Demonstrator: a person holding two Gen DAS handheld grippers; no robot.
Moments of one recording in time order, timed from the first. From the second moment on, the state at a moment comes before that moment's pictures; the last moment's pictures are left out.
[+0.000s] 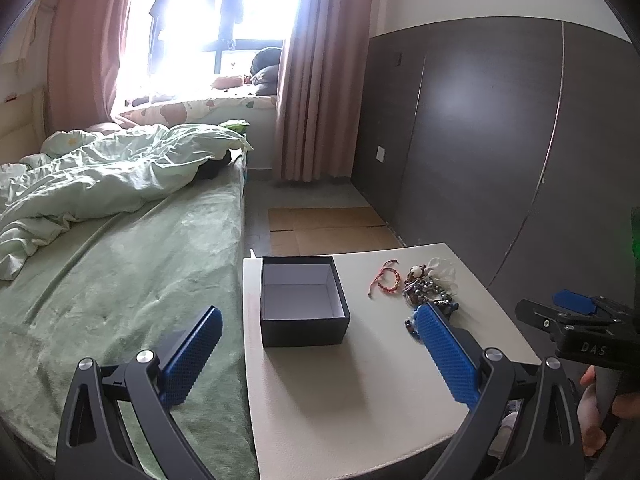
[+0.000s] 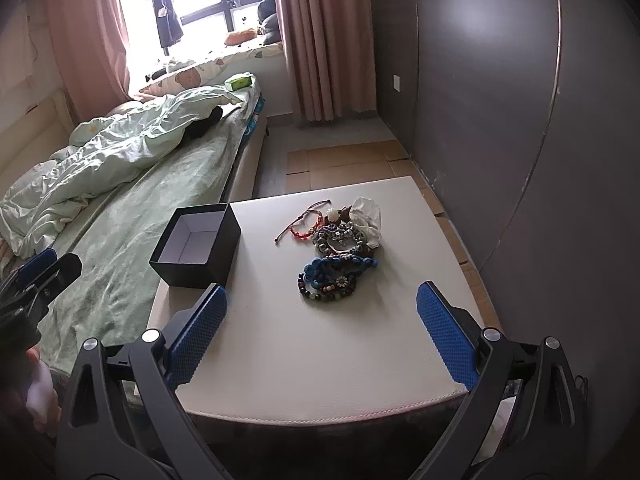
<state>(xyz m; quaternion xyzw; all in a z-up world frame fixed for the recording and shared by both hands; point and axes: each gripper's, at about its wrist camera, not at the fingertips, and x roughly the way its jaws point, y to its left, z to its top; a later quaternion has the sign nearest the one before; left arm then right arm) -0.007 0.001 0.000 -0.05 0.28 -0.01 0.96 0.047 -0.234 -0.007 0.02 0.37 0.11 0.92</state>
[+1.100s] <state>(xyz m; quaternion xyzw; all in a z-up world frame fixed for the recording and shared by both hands) -0.004 -0.007 -0.001 -0.05 0.28 -0.02 0.96 0.035 -0.235 -0.005 0.02 0.36 0.10 0.93</state>
